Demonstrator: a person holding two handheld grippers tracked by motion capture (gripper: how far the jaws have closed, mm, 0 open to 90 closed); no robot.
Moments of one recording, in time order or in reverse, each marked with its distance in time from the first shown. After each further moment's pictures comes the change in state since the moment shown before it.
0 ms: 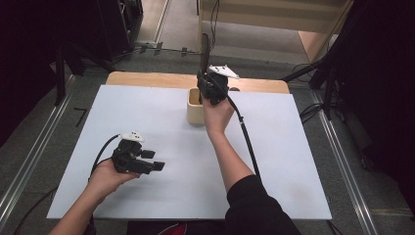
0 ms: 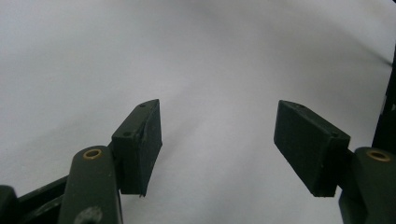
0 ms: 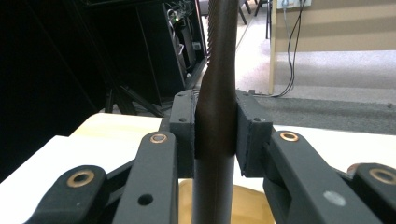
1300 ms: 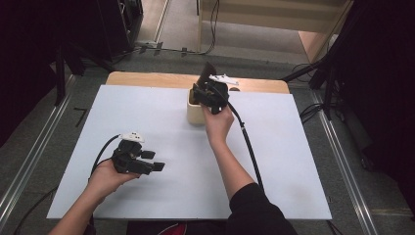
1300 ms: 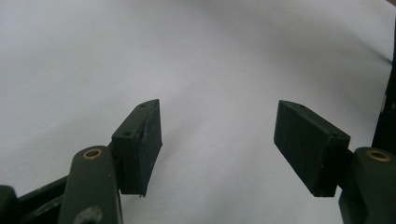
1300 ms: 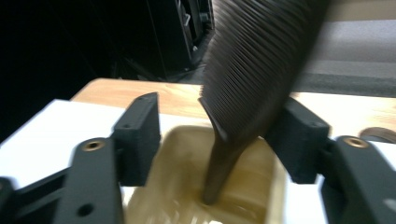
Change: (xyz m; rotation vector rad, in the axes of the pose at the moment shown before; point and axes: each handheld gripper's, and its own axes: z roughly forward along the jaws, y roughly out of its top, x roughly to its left) left arm 0.000 -0.001 0.001 0.008 -0.003 0.003; right arm -0.013 -0.026 0.003 0.113 0.027 -0.023
